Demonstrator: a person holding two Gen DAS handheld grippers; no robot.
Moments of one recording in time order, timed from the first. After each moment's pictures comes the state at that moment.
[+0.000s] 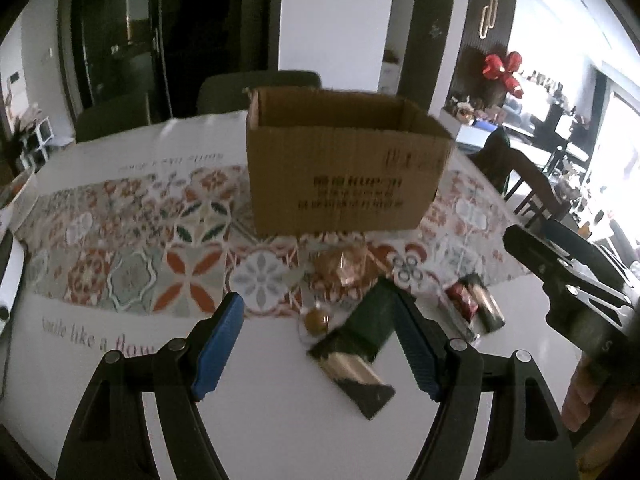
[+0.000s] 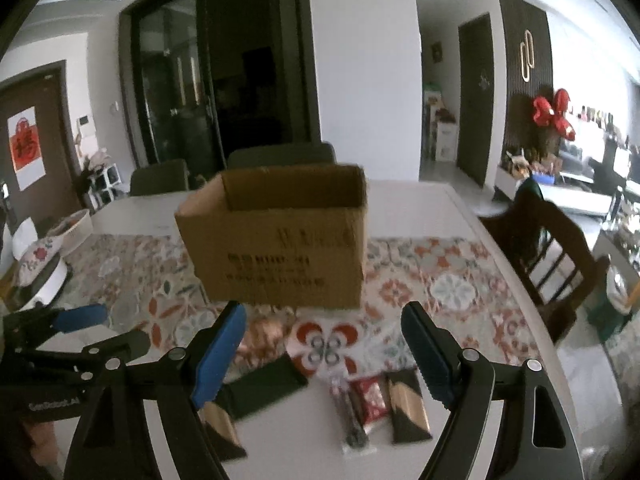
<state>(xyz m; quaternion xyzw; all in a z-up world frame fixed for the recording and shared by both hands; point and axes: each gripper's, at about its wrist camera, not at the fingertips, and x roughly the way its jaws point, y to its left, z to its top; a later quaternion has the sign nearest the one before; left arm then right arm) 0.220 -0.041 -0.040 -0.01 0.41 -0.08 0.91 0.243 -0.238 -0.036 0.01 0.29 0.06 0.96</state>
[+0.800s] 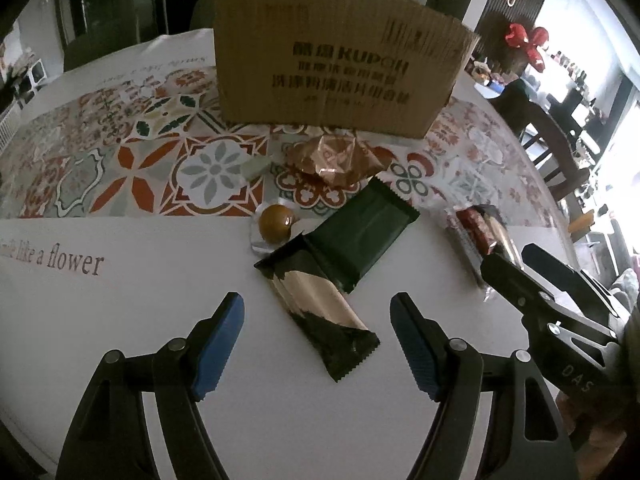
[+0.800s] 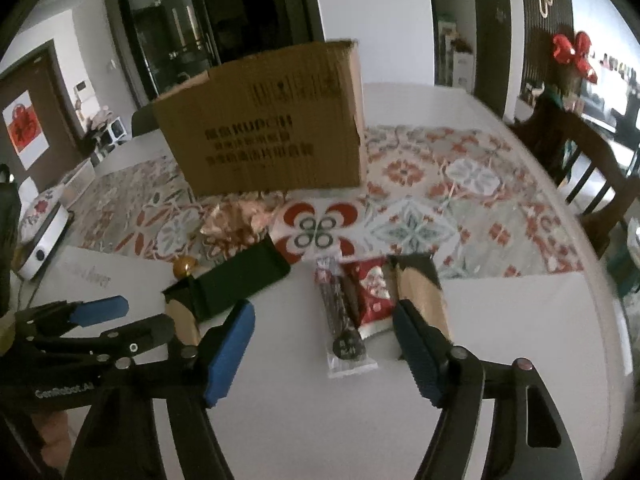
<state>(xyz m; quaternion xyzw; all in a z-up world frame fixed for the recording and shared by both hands) 0.223 -0.071 -0.124 -0.04 0.52 -0.07 0.85 0.239 -0.258 -0.127 0.04 0.41 0.09 0.91</state>
